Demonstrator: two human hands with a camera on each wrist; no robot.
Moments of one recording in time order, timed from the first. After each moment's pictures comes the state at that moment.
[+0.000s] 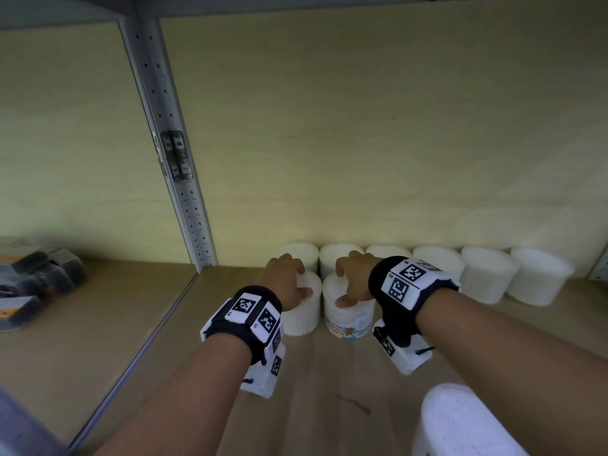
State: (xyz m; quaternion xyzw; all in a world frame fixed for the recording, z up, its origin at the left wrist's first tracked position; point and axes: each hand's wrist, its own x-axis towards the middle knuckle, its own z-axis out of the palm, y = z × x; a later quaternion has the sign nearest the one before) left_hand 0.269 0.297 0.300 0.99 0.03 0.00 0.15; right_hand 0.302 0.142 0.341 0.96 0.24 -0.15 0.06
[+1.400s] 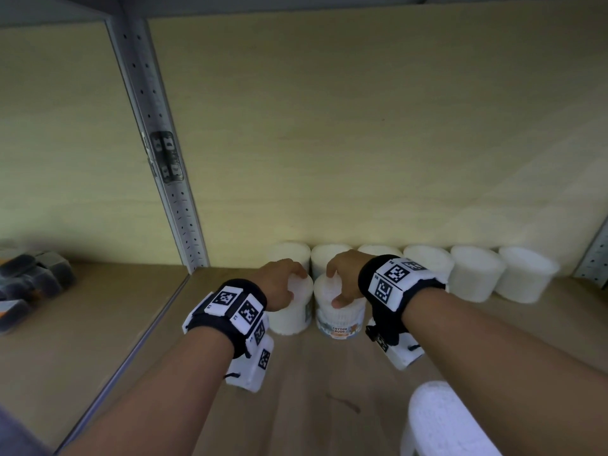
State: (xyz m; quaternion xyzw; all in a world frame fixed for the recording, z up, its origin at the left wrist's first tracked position) left_hand 0.272 0.305 0.305 0.98 -0.02 -0.09 0.17; right_hand 0.308 0.139 0.343 0.94 0.29 -0.14 0.07
